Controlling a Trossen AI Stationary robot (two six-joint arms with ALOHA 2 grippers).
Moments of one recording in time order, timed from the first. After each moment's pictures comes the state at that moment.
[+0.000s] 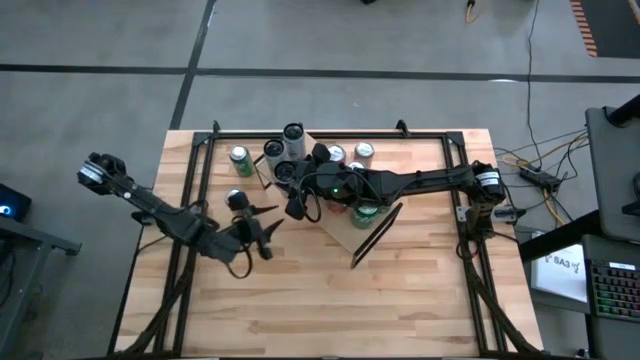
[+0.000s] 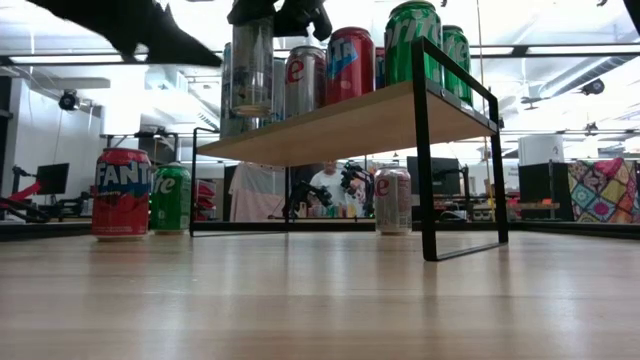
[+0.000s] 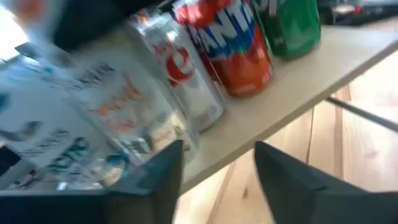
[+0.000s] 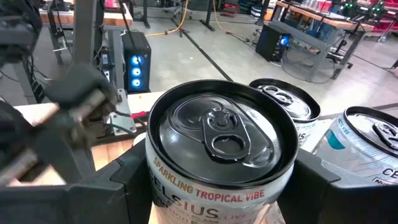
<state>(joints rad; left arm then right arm) -0.52 1.13 0.60 0.06 -1.07 0.03 0.01 1.87 1.67 -0.04 0.42 -0.02</state>
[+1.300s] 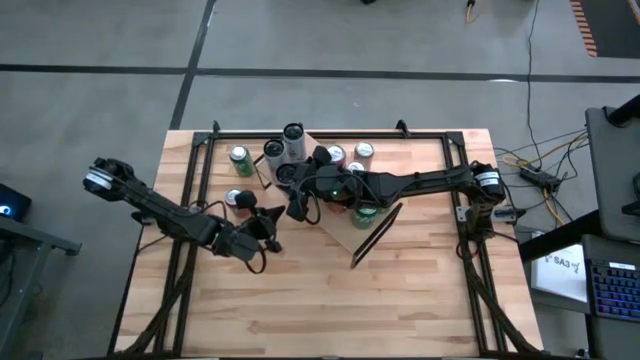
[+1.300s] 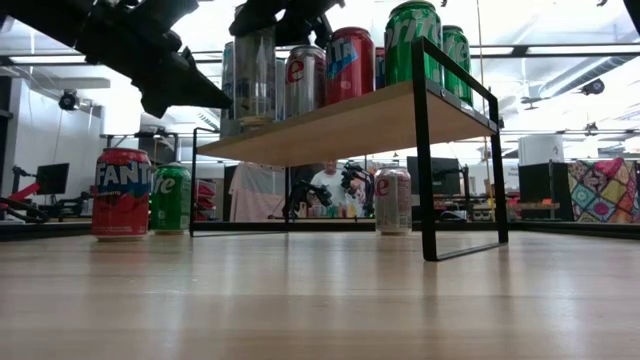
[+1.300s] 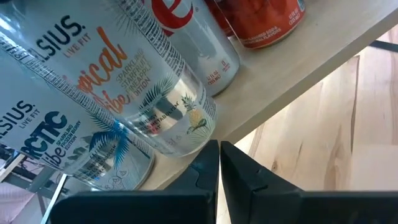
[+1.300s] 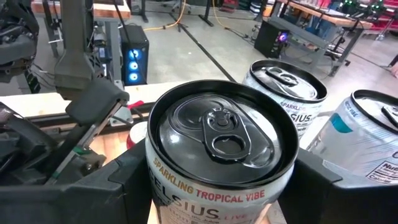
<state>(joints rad) -0.41 1.28 0.59 0.08 -1.08 0.06 0.01 1.87 1.63 -0.02 0.43 -0.03</state>
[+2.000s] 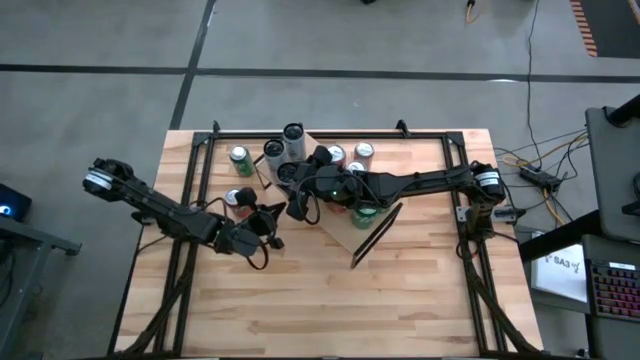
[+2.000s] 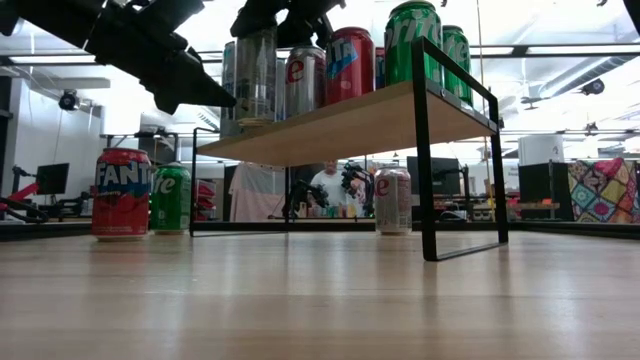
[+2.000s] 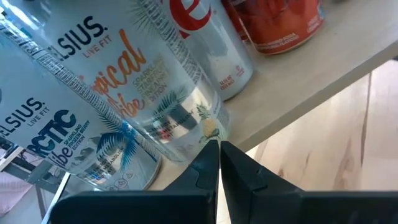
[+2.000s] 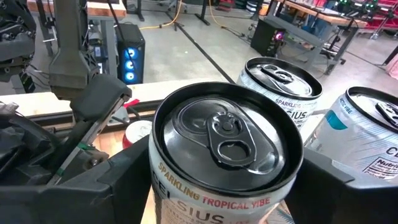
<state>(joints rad) -0.38 1.28 0.59 0.12 -1.08 0.06 0.01 1.87 1.62 -0.02 0.45 -0.03</state>
